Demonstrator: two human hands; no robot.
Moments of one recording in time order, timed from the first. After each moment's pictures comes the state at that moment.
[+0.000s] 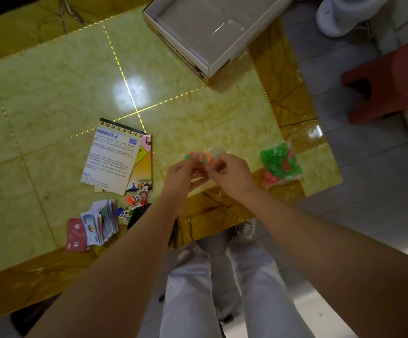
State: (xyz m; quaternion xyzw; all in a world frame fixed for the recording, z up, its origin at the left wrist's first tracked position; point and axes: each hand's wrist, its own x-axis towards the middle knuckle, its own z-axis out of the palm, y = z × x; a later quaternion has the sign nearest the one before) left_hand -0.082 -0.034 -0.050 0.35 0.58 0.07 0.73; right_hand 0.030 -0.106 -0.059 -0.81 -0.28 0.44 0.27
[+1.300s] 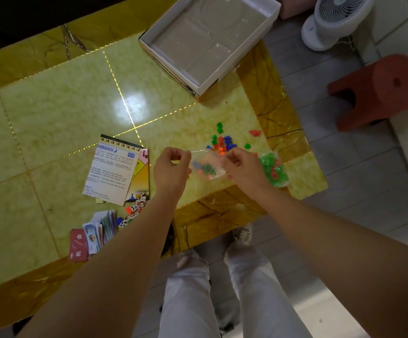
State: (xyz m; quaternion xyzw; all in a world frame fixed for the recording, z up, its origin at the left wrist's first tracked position) left_hand -0.057 -0.016 -0.024 0.54 0.62 0.14 0.54; right_hand 0.076 -0.118 -0.029 -0.79 -0.24 0.43 0.36
